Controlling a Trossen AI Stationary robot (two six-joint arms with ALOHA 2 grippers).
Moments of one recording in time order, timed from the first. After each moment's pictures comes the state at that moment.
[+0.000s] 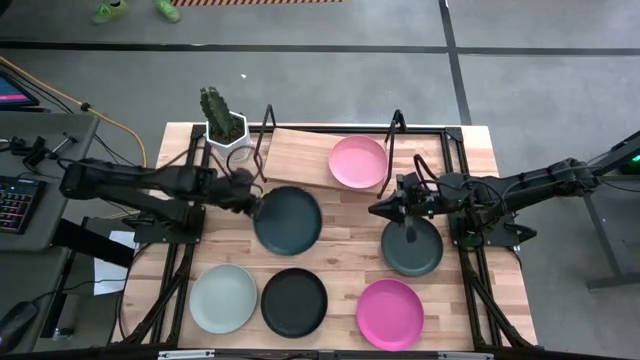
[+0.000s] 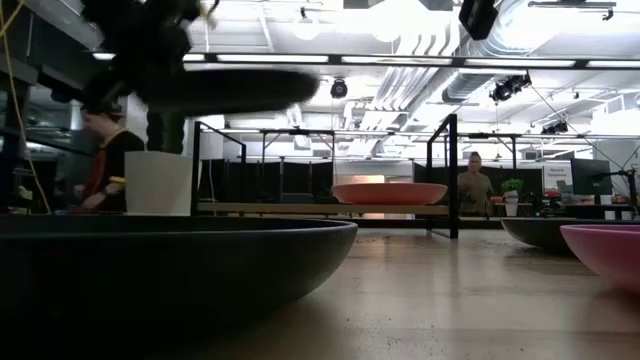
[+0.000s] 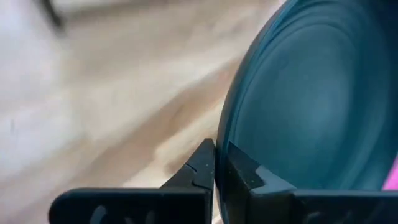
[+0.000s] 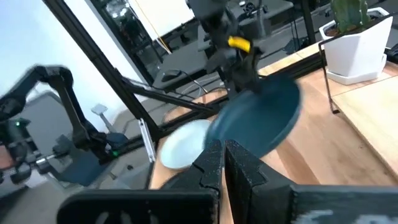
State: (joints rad) left arm -0.02 1.03 0.85 -0.77 -0.18 -1.04; right arm 0.19 0.92 0.73 0.05 0.10 0.50
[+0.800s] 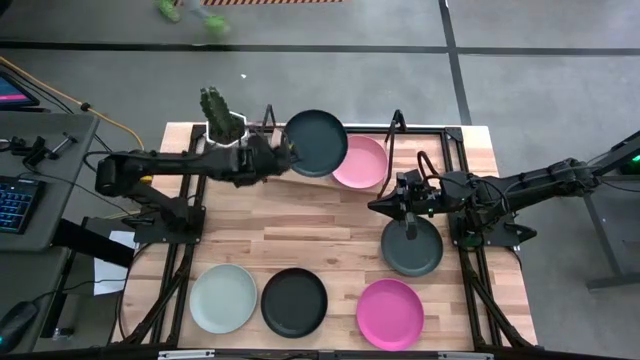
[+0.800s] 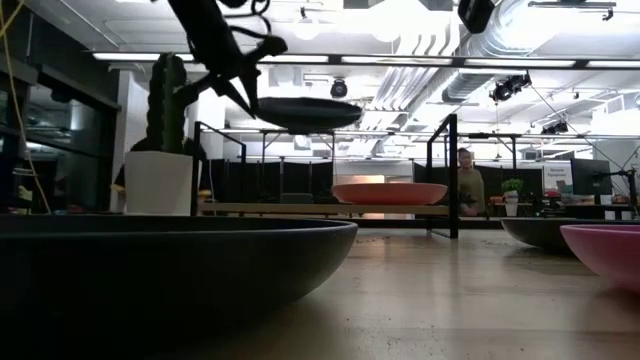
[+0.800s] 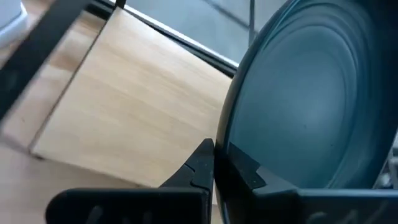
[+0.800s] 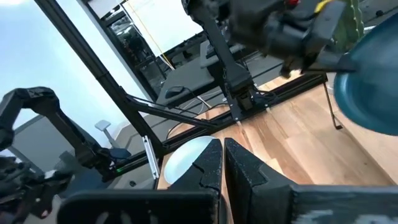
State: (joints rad) left arm 0.15 1.41 1.11 -0.61 -0.66 -1.52; right arm 0.19 0.92 0.73 0.11 0.13 0.49
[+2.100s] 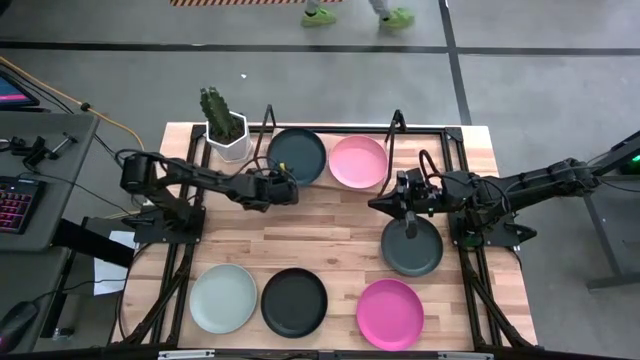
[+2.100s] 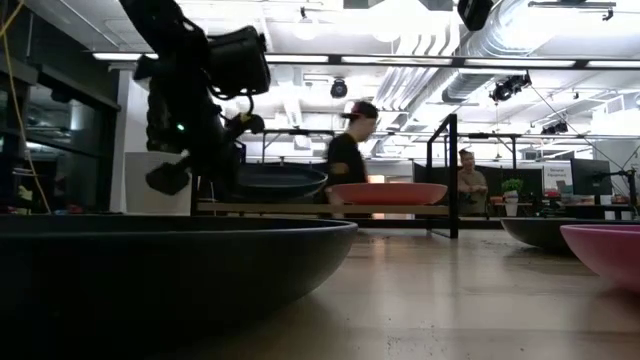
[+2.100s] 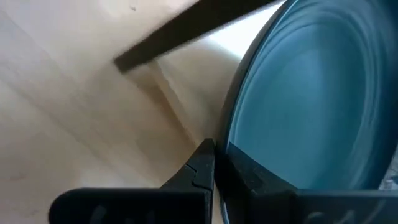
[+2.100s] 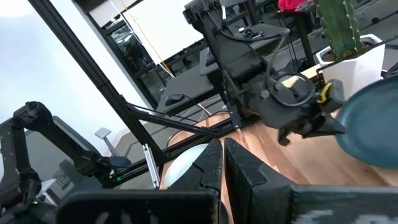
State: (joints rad) left arm 0.10 1.63 0.84 -0.41 -0.73 -2.27; right arm 0.19 0.92 0.73 0.14 0.15 0.50
